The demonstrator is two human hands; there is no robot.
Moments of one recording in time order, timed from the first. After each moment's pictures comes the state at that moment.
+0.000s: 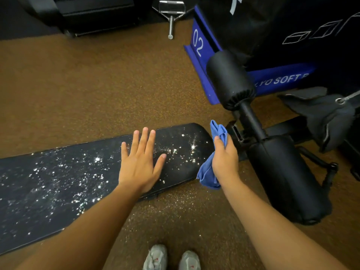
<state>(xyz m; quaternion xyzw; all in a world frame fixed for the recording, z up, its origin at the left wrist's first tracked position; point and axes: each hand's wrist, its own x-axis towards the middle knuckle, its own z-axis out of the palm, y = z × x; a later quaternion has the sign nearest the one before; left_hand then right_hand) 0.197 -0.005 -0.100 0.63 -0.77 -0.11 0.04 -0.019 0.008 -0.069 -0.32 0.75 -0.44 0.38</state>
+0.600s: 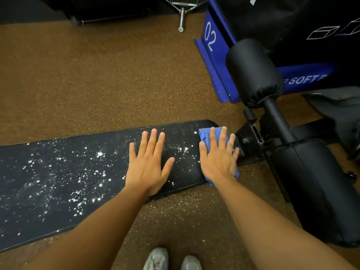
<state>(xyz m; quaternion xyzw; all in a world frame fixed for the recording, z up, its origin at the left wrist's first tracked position) 0.206 -0.009 -0.148 0.63 -0.77 -0.12 0.03 0.000 -0.024 -0.168 -0.60 0.79 0.00 0.14</state>
